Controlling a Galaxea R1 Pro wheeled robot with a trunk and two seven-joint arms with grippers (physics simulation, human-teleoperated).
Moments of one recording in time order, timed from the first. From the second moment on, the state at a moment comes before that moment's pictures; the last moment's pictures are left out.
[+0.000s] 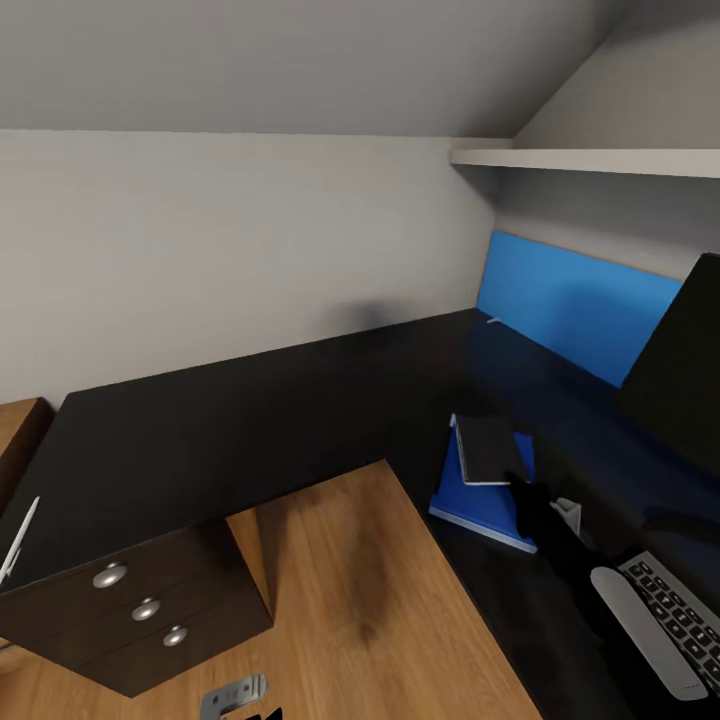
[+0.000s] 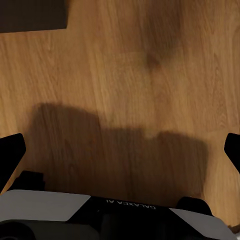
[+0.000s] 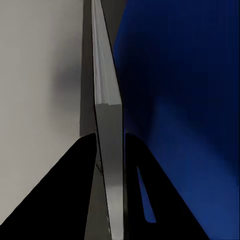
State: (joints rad) left arm 0.20 0.00 -0.19 -1.52 0.51 0.54 0.33; right arm -0.29 -0.26 0.10 -1.41 -1.68 0.05 -0.13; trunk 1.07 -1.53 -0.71
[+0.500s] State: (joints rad) left arm 0.20 0.00 -0.19 -1.52 0.51 0.54 0.33; right arm -0.29 -0.26 0.10 -1.40 -1.68 0.05 -0.15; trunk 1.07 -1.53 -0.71
